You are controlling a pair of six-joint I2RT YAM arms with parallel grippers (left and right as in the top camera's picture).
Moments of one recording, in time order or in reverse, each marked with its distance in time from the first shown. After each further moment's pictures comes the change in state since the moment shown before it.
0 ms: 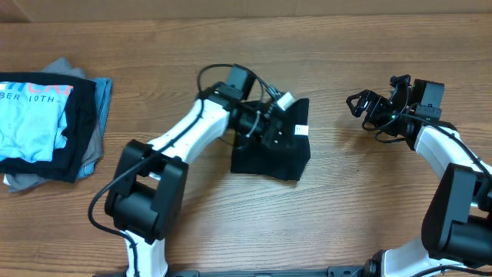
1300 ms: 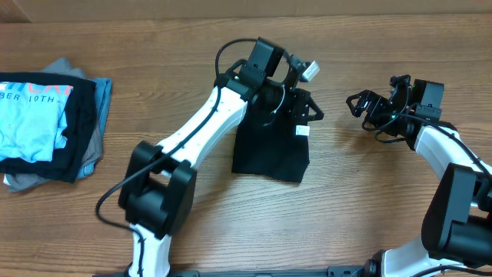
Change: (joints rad) left arm -0.062 0.061 0.262 0.099 -0.164 -0.312; right arm 0.000 0.000 0.000 0.000 0.000 0.000
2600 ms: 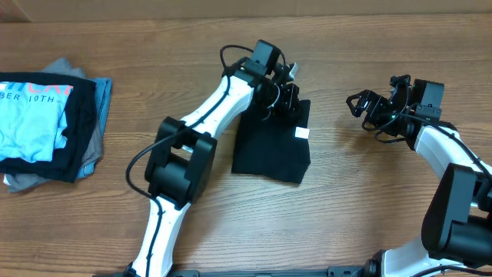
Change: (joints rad) left arm 0.037 0.280 0.201 -0.117 -0.242 -0.140; right arm 0.000 0.000 0.000 0.000 0.000 0.000
